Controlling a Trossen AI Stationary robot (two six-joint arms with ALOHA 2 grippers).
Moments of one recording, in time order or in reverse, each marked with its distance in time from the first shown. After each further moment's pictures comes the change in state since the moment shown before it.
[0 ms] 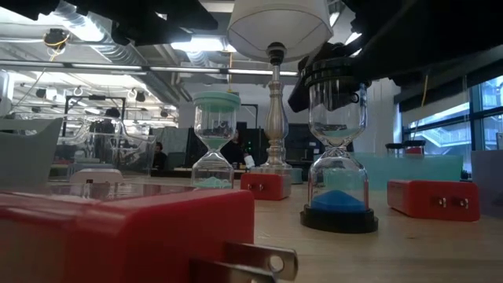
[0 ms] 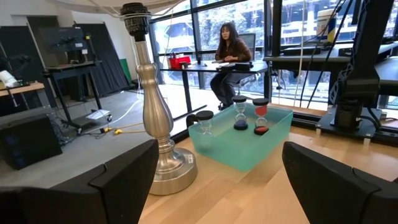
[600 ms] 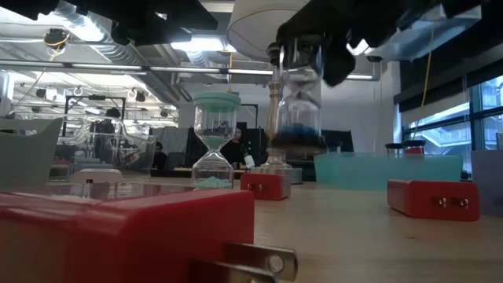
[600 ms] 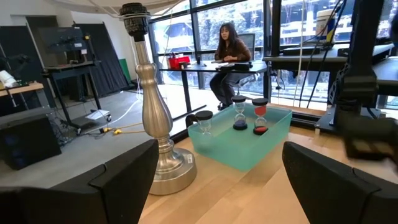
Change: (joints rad) left arm -0.004 0.000 0.000 0.000 0.000 0.000; right arm -0.055 -0.142 0.028 -0.113 0.182 0.194
